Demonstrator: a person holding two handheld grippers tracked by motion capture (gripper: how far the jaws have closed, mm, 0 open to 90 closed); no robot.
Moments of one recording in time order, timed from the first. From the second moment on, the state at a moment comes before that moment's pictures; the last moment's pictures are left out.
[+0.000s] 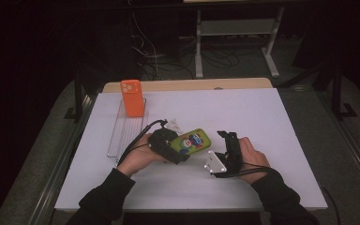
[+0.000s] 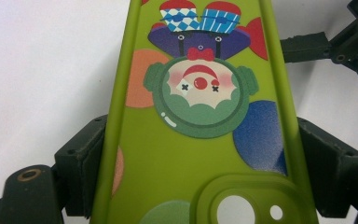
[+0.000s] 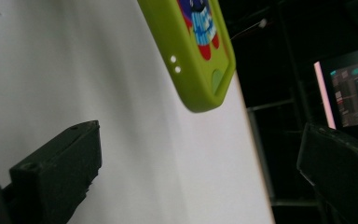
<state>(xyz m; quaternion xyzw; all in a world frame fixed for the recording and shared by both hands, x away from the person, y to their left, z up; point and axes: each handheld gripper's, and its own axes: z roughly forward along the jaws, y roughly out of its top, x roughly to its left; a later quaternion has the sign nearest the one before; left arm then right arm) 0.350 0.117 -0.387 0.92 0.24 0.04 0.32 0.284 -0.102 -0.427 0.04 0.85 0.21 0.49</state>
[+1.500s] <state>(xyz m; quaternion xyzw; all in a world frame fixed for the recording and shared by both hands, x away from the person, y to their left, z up) 0.342 0.105 -0.385 0.92 0.22 0.03 0.34 0.263 -0.074 -0.434 -0.09 0.80 0.15 0.57</state>
